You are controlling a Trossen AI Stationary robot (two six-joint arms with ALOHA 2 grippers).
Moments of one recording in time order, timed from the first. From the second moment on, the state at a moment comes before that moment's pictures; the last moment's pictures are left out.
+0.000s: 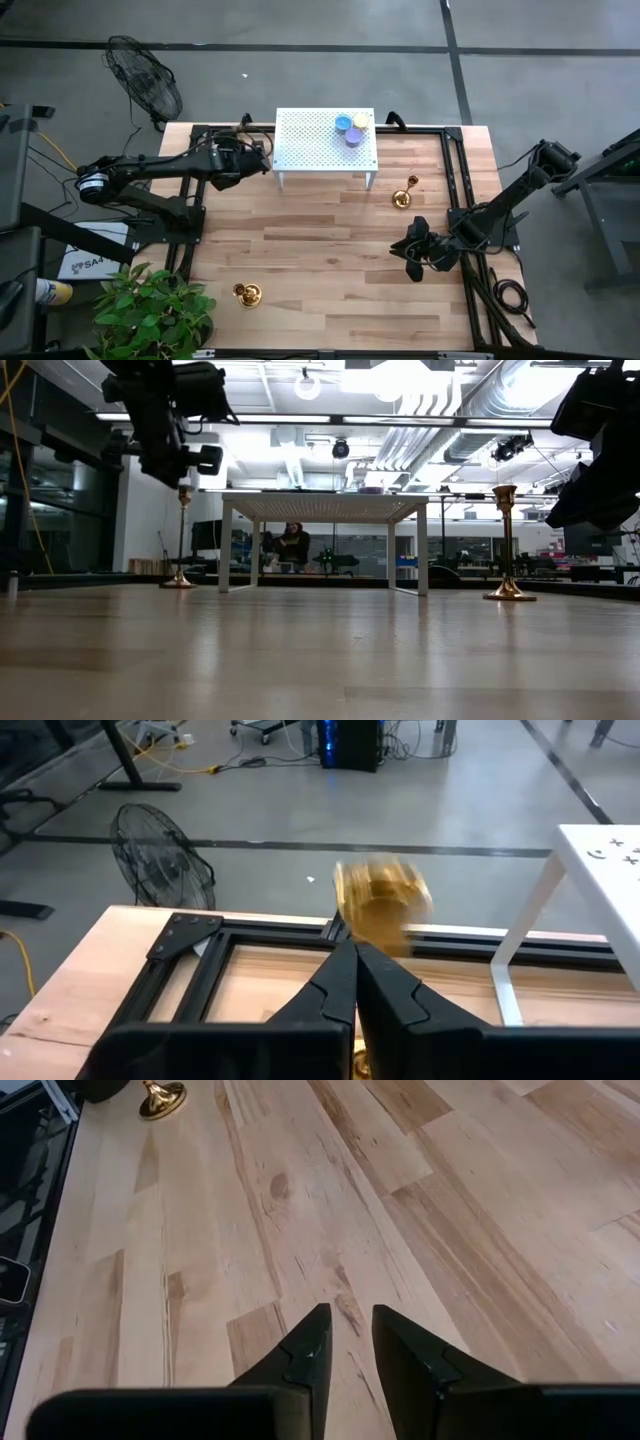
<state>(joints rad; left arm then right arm) 0.32 1.23 0.85 -0.77 -1.13 -1.13 0.67 1.04 0.34 -0.06 0.57 0.92</state>
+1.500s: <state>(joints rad) 0.20 1.18 0.57 -0.44 -1.14 -1.14 0.67 1.04 0.34 -0.06 0.55 0.92</state>
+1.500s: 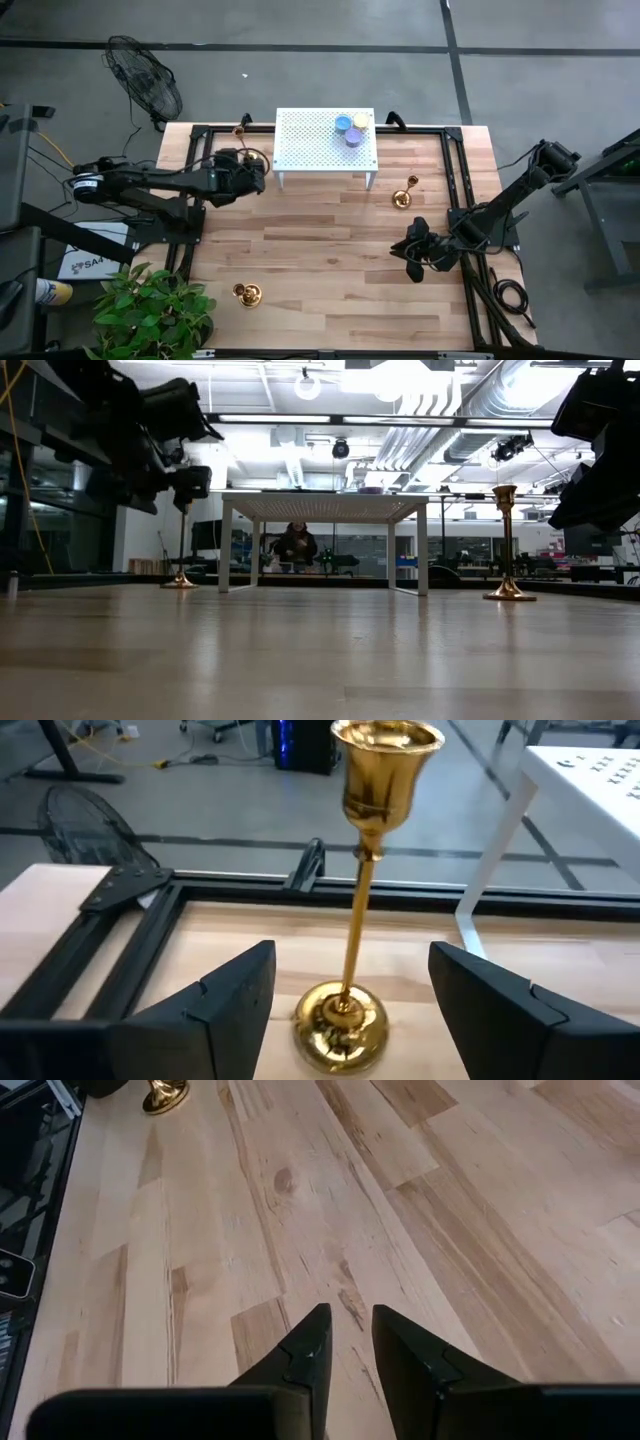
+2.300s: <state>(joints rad) 0.30 1.32 0.56 -0.23 -1.22 -1.10 0.67 1.04 0.34 -0.07 0.57 0.91</state>
